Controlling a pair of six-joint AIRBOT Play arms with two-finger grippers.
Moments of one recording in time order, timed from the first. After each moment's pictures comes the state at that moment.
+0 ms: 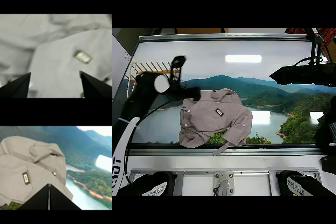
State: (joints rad) left arm -0.26 -1.24 1.23 1.44 -1.12 -1.72; right arm -0.03 -1.13 1.40 -0.92 1.19 1.19
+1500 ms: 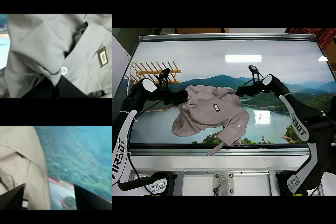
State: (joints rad) left arm -0.02 -1.40 1.16 1.13 -1.04 -1.52; right arm 0.20 -1.92 1.57 -0.93 0.84 1.21
